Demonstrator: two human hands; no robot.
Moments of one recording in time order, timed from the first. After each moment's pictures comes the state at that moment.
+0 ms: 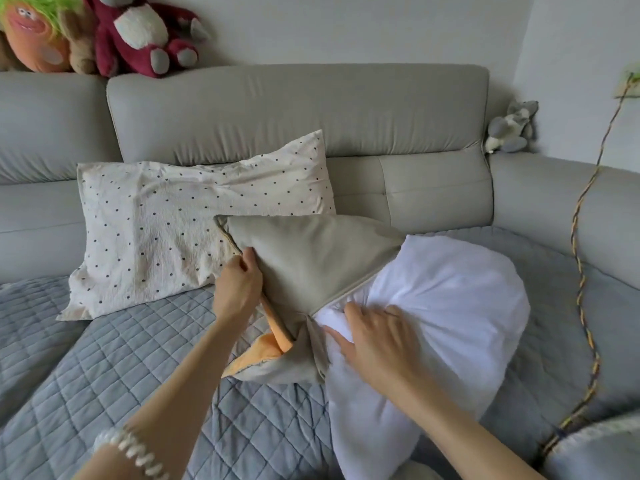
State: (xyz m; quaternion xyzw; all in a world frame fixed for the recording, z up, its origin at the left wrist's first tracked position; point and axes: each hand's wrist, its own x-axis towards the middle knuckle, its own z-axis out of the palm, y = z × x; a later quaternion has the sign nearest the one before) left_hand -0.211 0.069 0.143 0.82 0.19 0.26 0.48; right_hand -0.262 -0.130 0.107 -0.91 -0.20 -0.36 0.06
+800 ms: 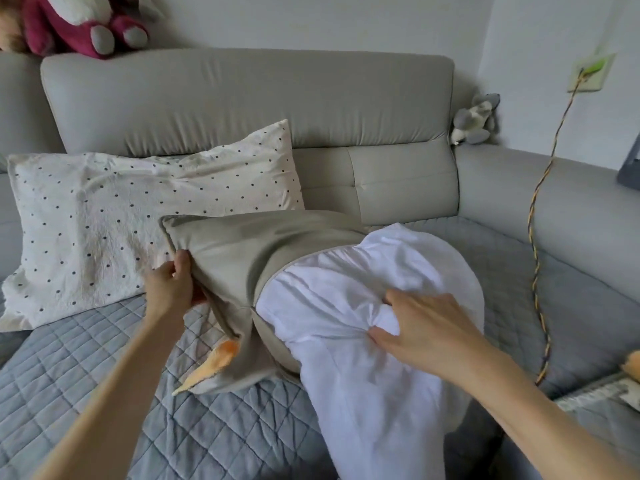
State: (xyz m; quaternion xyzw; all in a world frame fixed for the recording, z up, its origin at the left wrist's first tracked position) left_hand -0.212 0.087 0.144 0.71 0.21 0.28 0.61; right_hand -0.279 -0.221 0.169 -0.98 -0.17 -0.11 0.07
